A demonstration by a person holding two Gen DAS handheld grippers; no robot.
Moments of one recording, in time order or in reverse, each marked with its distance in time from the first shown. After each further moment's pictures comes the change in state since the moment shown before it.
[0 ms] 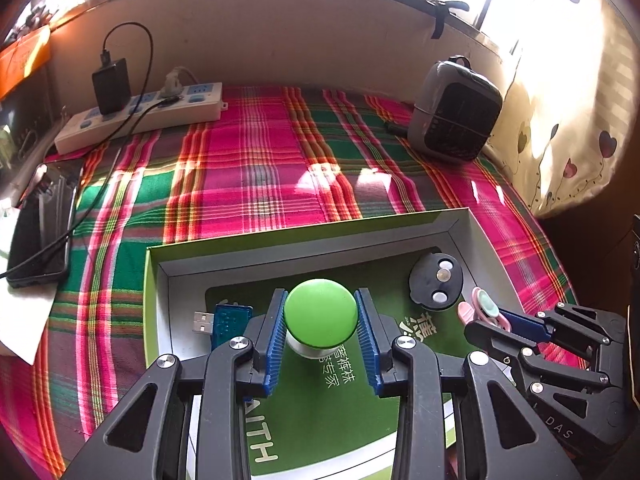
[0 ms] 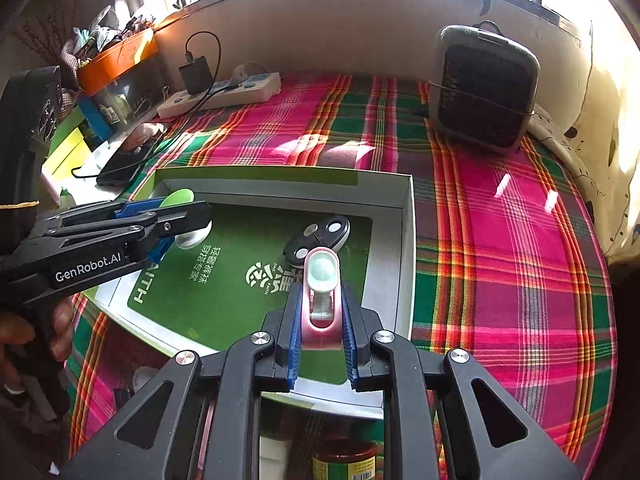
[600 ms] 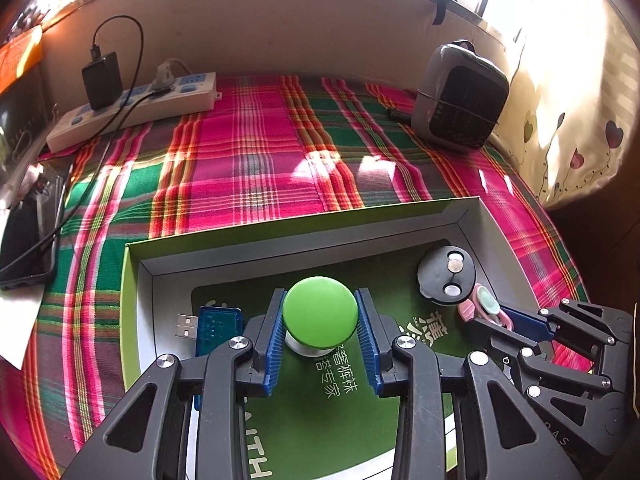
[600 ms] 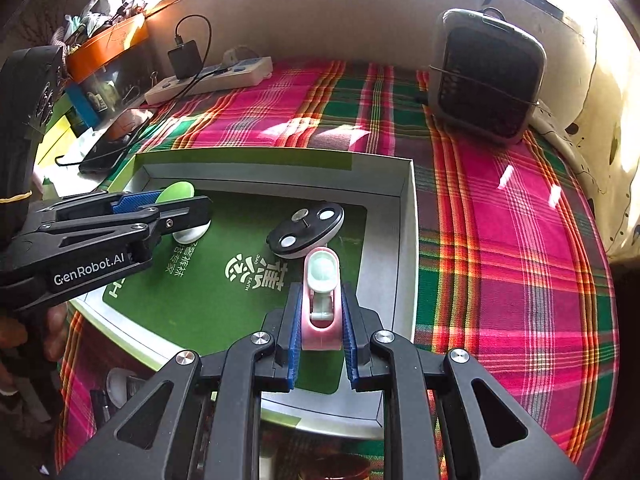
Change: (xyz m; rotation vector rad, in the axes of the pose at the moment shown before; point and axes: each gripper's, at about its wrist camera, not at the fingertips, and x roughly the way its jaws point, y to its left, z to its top) left arm 0.015 -0.005 -0.003 0.014 0.016 0.017; right arm 0.017 -0.001 -0.002 -0.015 0.022 -0.034
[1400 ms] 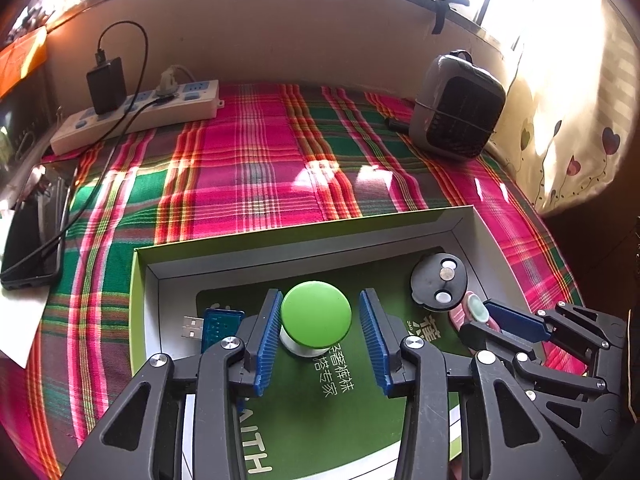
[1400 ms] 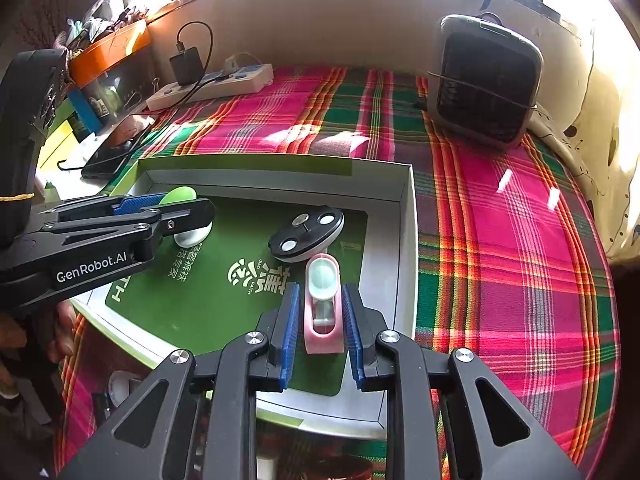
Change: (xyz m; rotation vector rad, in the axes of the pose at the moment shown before) left arm -0.011 0.000 0.000 -0.013 -0.026 -0.011; right arm -0.006 -0.001 -0.002 0.010 -0.032 0.006
